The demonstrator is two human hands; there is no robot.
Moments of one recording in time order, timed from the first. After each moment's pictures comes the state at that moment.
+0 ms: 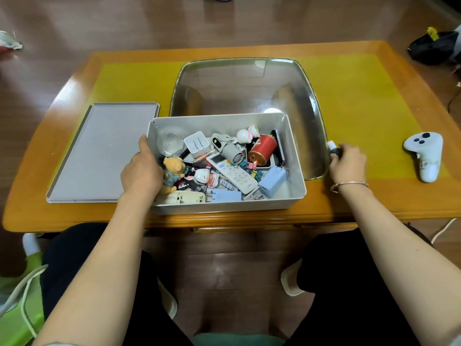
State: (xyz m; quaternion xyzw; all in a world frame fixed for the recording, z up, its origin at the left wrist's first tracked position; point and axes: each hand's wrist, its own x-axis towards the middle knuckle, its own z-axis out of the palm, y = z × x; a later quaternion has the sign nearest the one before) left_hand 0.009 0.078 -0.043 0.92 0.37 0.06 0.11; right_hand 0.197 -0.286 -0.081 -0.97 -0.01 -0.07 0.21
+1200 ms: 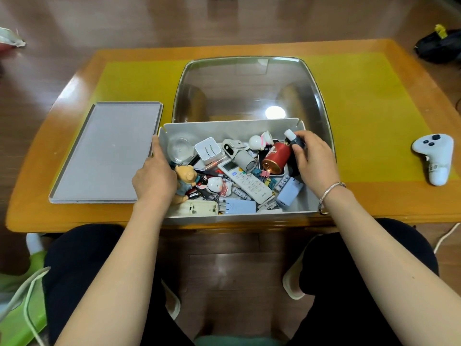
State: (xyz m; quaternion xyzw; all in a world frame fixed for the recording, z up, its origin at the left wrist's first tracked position) left_hand 0.009 0.053 -0.040 0.91 0.39 0.05 0.12; right_hand 0.152 -0.214 -0.050 -0.93 -0.20 -0.07 0.29
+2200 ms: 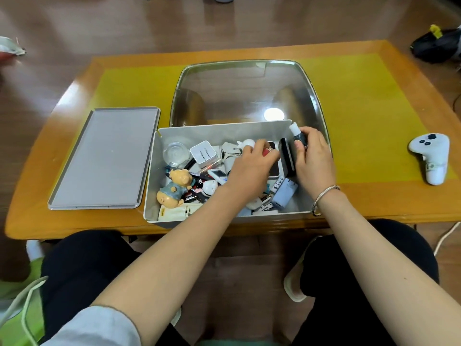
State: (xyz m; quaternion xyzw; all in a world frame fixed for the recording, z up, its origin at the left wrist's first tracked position) left_hand 0.083 -0.072 -0.042 0.99 -0.04 0.07 0.13; right_hand 0.147 -0.211 -0.044 -0.92 -0.17 -0.12 0.33
